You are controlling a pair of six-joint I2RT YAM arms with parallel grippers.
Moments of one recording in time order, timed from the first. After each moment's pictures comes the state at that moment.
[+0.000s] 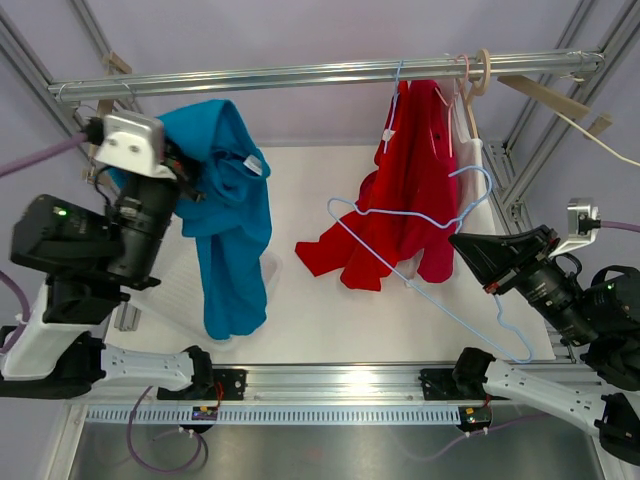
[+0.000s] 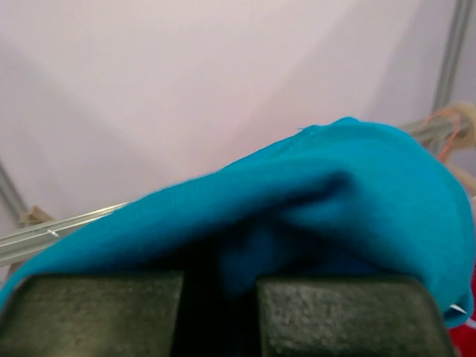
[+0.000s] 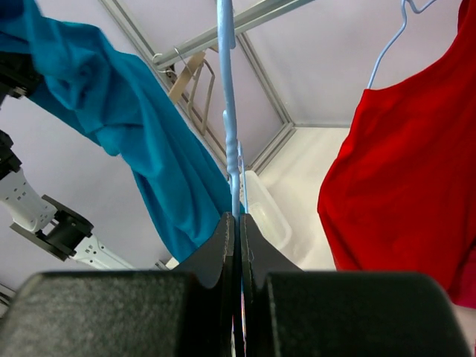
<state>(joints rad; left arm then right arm) -1.30 1.05 1.87 -0.25 -0.88 0.55 1.01 0.52 1.29 -0.56 0.30 0.48</state>
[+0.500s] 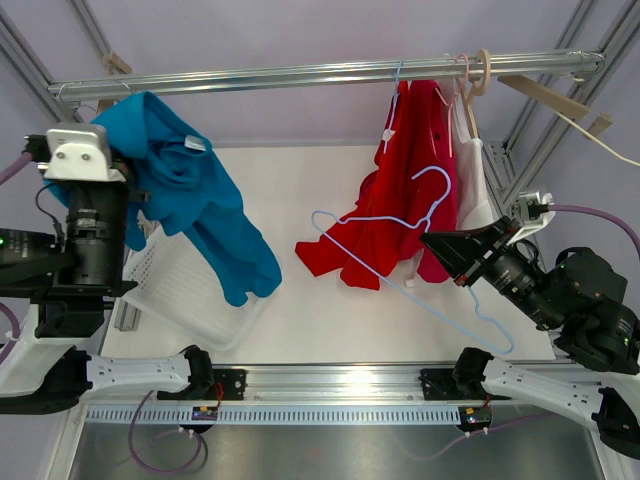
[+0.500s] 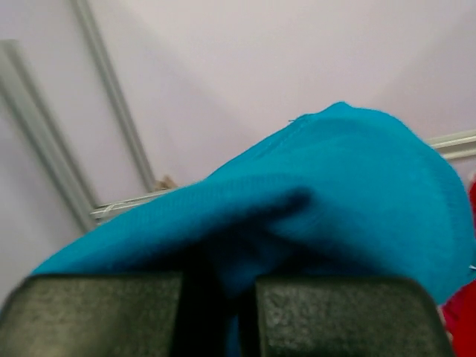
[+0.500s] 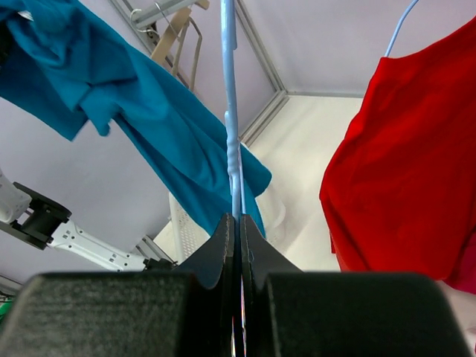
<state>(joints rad) -1.23 0.90 1.61 0.05 -1.04 0.92 1.01 0.62 1.29 -0.58 0.27 0.48</state>
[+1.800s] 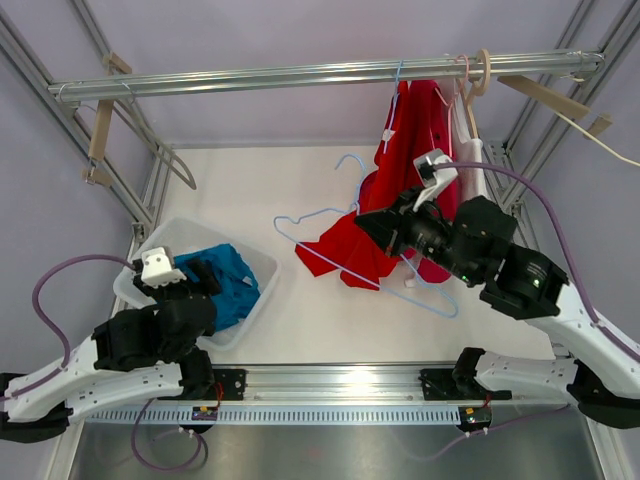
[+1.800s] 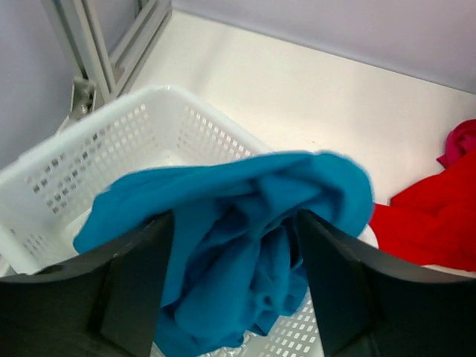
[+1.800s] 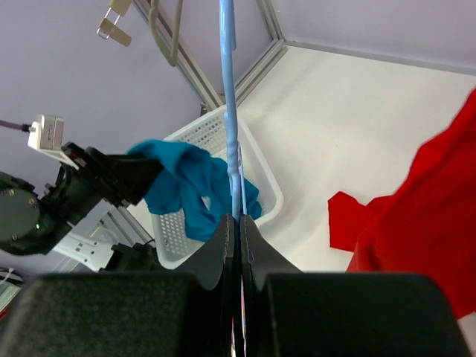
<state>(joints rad) -1.19 0.45 0.81 -1.06 -1.31 -0.86 1.01 0.97 1.39 -0.52 0.19 0.42</state>
